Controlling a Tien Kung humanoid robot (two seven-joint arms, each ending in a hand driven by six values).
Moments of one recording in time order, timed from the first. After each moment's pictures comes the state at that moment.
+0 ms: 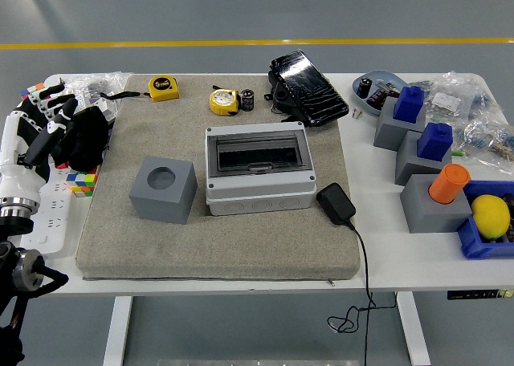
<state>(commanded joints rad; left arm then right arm) -0.06 0.14 -1.53 -1.39 1.11 0.13 -0.27 0.11 -0.06 1.37 0.18 -1.35 0.06 -0.23</state>
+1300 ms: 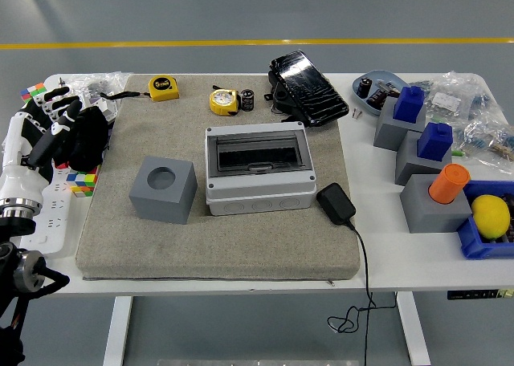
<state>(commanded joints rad) -0.06 0.14 -1.53 -1.39 1.12 0.12 -0.26 0.11 -0.06 1.37 0.18 -1.36 0.07 -0.23</state>
